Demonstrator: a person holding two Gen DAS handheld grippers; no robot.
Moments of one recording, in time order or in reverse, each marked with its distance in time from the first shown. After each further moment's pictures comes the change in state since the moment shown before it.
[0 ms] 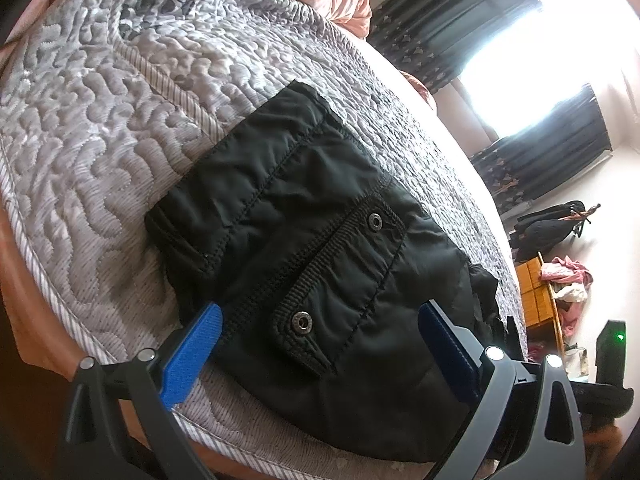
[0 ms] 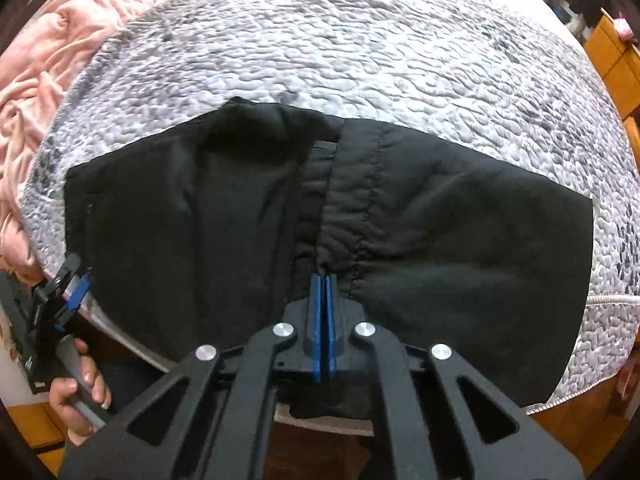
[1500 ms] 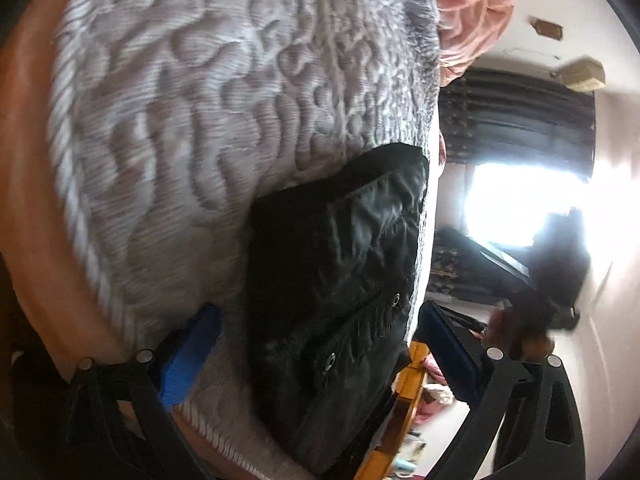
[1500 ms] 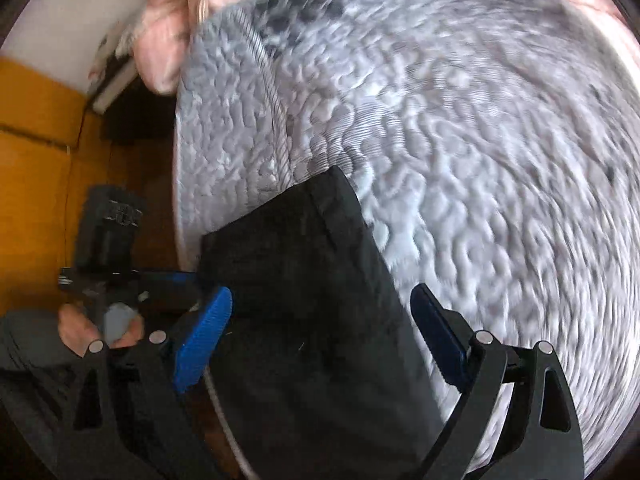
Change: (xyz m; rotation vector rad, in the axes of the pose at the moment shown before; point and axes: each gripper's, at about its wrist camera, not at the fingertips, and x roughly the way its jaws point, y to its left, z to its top) left arm 0.016 0.101 0.023 -0.611 0.080 -0.271; right arm 0.090 0.355 0.141 -1.186 0.352 0.320
